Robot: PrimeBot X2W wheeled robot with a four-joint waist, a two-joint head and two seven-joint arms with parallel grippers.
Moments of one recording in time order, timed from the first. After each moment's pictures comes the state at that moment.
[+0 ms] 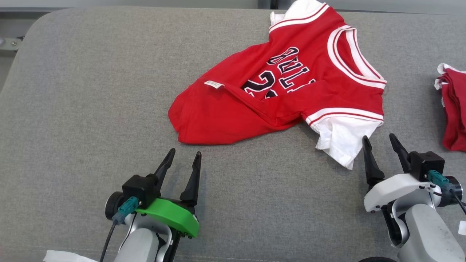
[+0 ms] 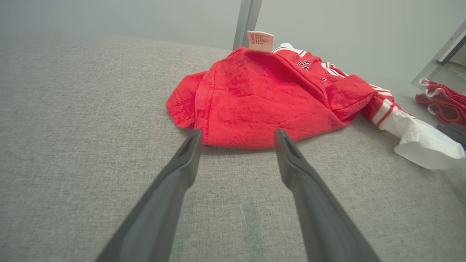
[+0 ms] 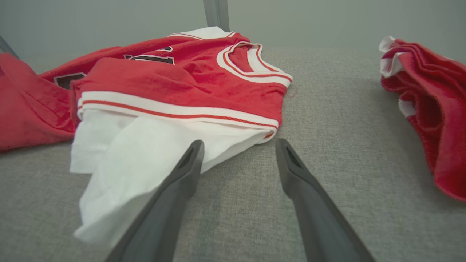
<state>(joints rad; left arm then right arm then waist) -0.25 0.05 -0.33 0.42 -0.35 -0.13 -0.26 -0.29 -0.15 -0.02 0.49 0.16 0.13 -0.26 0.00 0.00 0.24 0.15</state>
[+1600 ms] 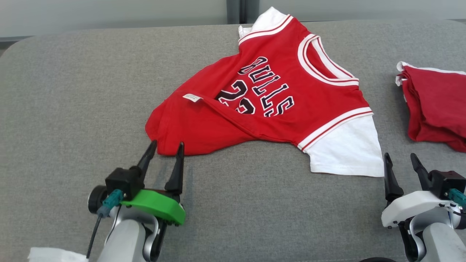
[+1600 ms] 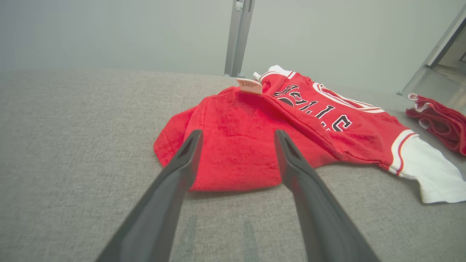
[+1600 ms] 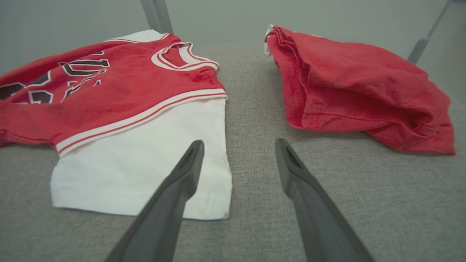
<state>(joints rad) -0.26 0.05 -0.25 0.42 -0.30 -0.13 -0.26 -0.20 -0.16 -0.11 0.49 0.19 0.13 -0.26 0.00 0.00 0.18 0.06</state>
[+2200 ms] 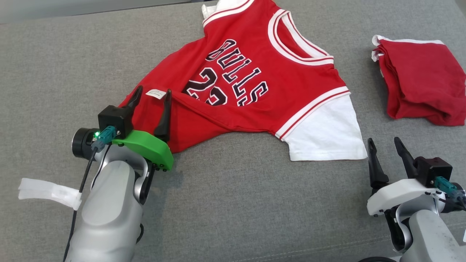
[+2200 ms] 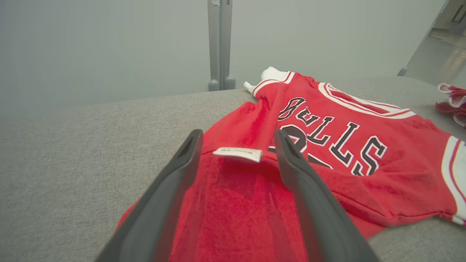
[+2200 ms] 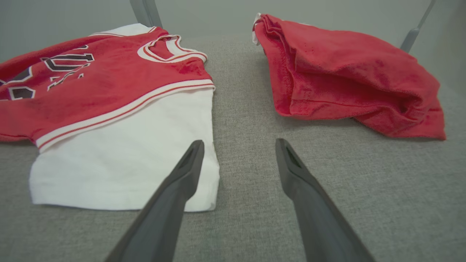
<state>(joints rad) -0.62 0.06 -0.22 0.71 -0.22 -0.13 -0.26 -0.24 -0.13 -0.05 0.44 0.18 0.13 -0.26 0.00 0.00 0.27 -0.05</state>
